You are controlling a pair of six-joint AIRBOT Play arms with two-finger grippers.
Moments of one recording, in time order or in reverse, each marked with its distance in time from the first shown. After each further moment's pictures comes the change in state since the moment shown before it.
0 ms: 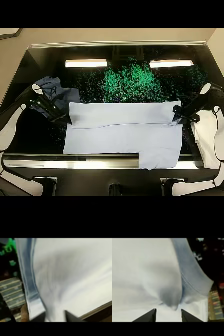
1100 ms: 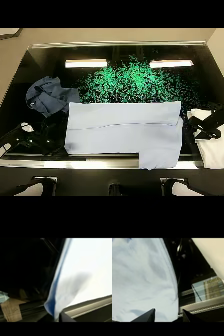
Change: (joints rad) left arm 0.120 0.496 -0.853 -0.025 0.314 0.077; right arm -0.173 0.299 -0.211 -0.057 0.161 -0.029
